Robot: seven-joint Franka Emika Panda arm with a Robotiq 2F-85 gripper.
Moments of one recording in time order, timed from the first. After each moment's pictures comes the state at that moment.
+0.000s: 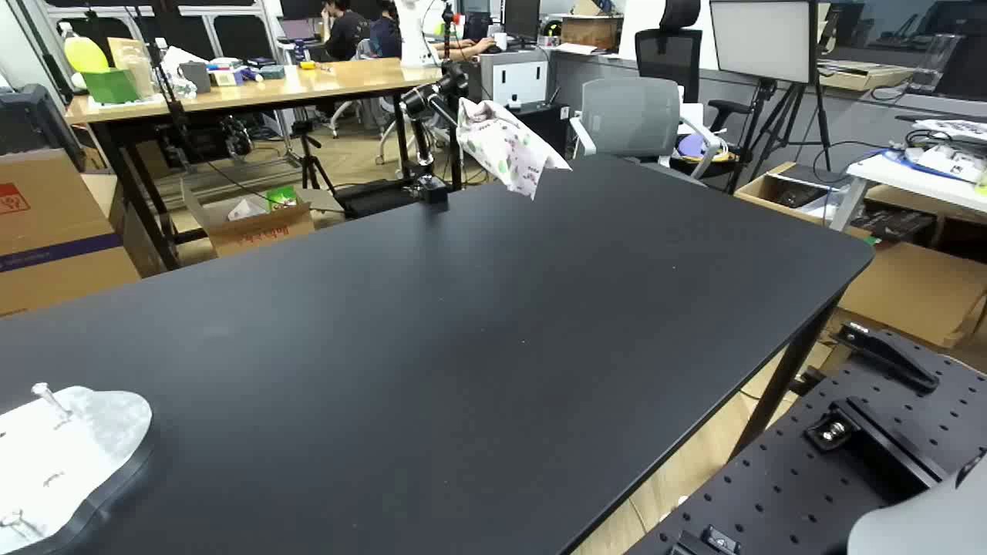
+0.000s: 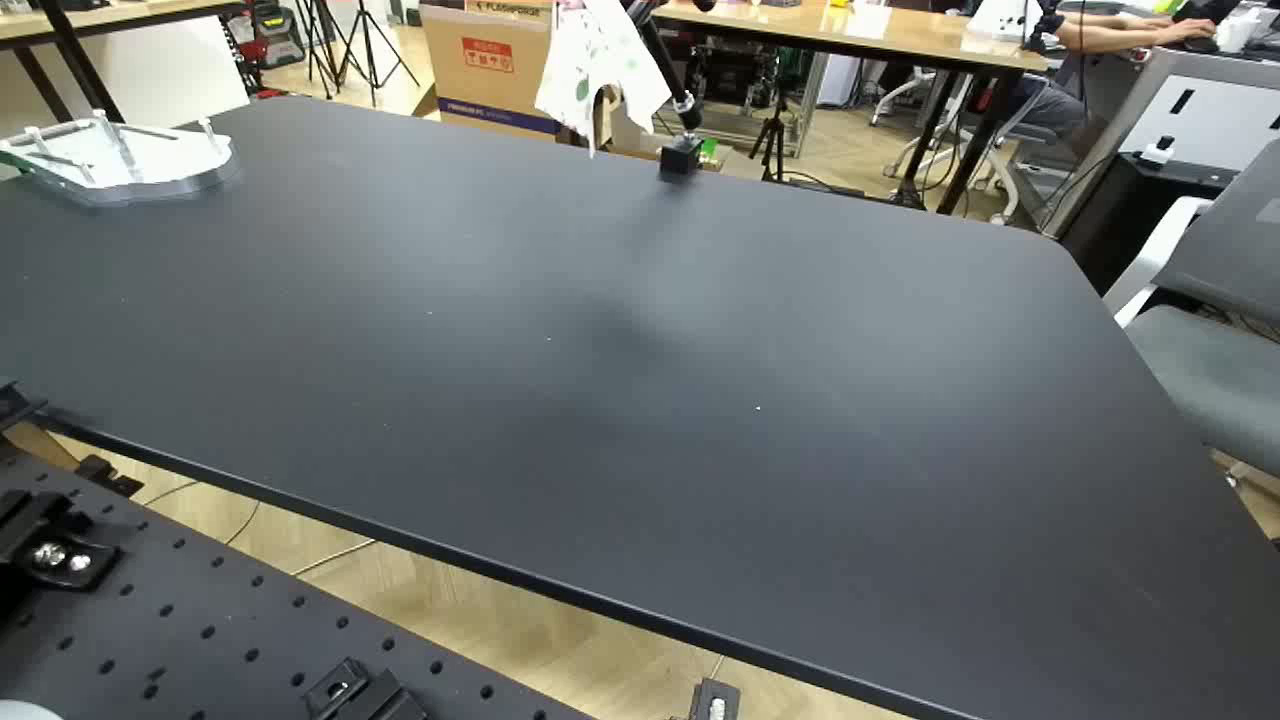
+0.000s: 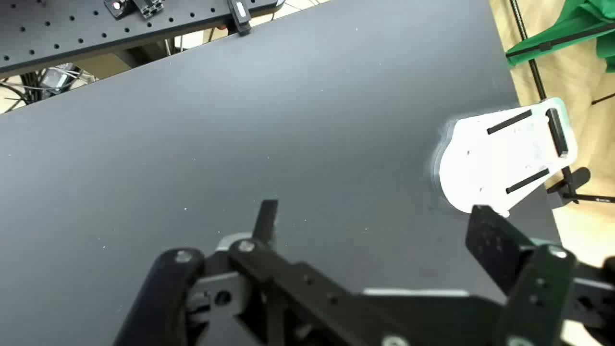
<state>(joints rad) 0.11 -0.28 0.16 -2.15 0.39 1.75 0.45</state>
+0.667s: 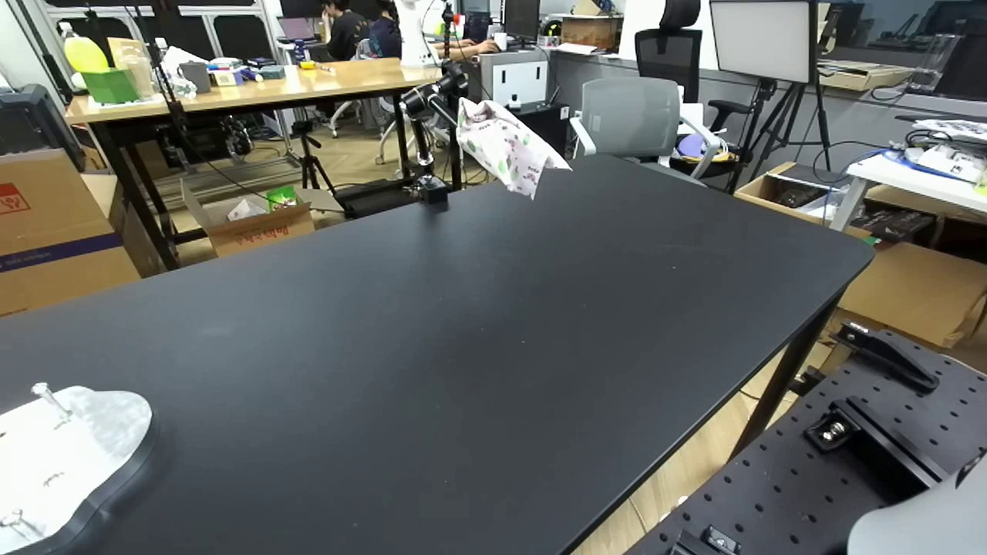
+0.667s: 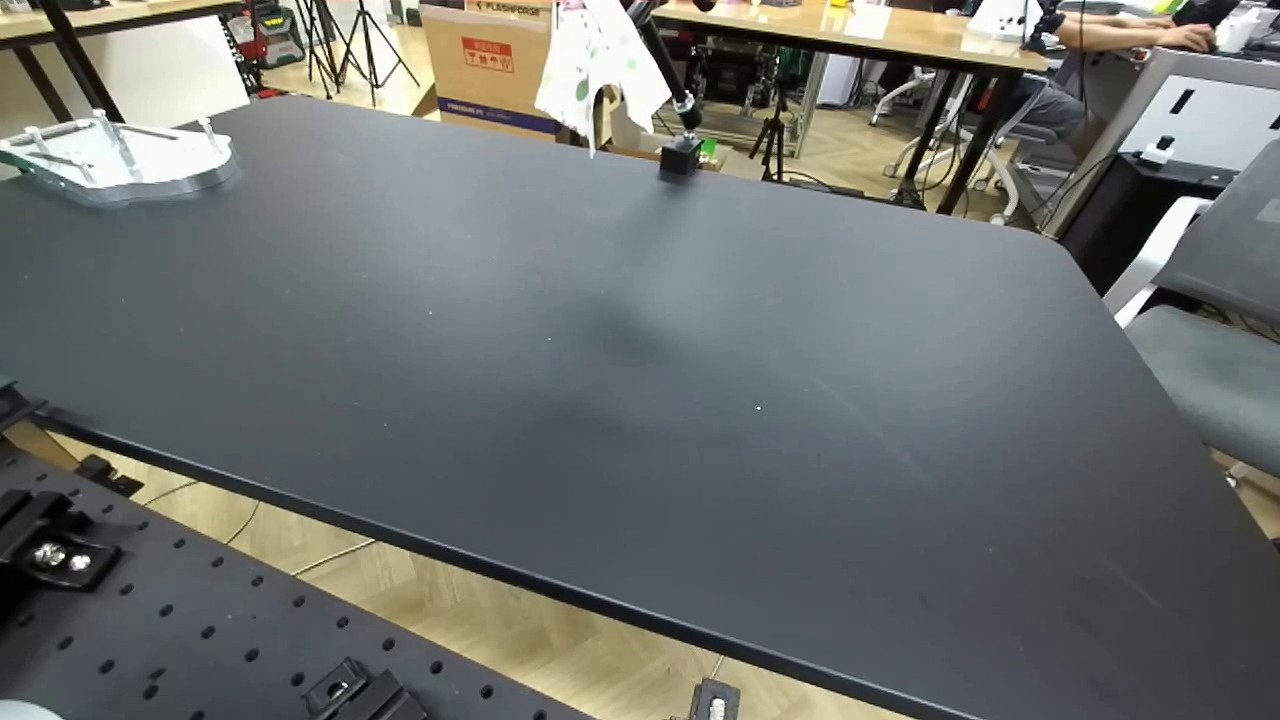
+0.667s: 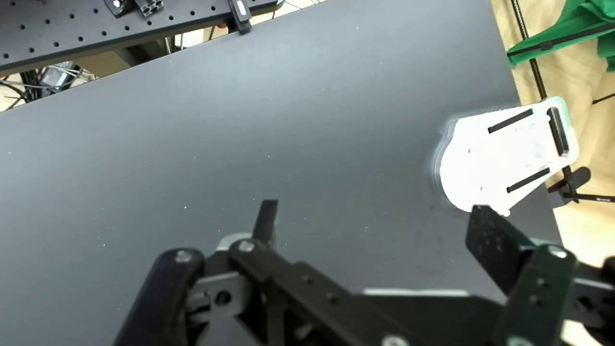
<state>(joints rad) 0.11 -0.27 0.16 -2.15 0.39 1.76 0.44</state>
